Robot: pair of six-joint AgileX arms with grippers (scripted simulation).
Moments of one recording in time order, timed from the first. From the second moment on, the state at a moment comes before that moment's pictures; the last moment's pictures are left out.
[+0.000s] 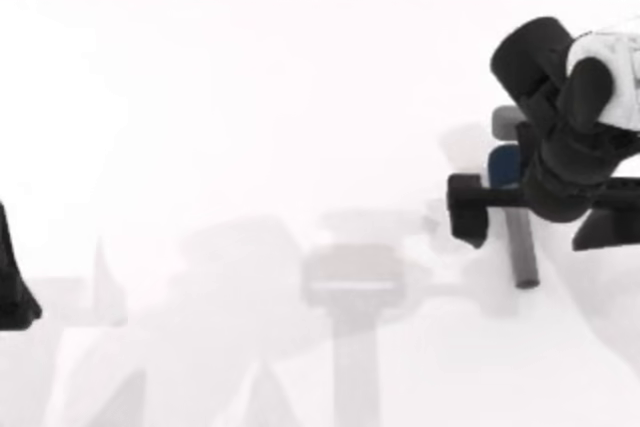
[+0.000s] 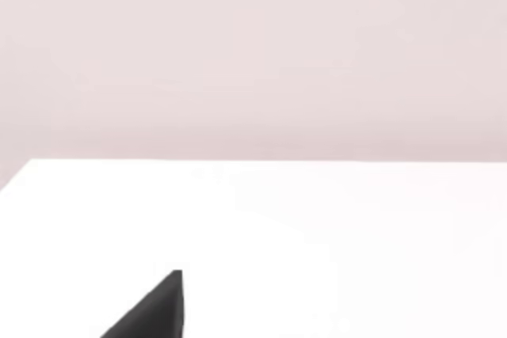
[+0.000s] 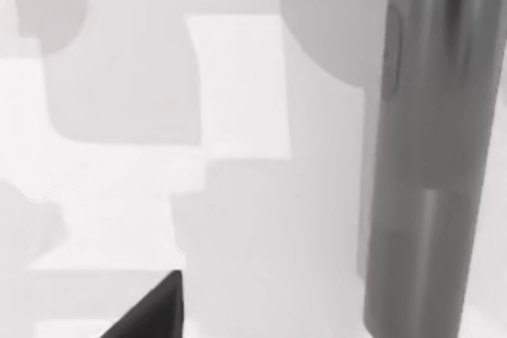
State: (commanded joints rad) left arm 0.00 0.00 0.00 0.00 0.00 0.00; right arm 0.43 1.86 1.21 -0.82 0.04 0.46
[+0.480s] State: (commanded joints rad) left arm 0.00 0.00 0.00 0.00 0.00 0.00; right arm 0.42 1.98 1.11 -0.61 0.04 0.46
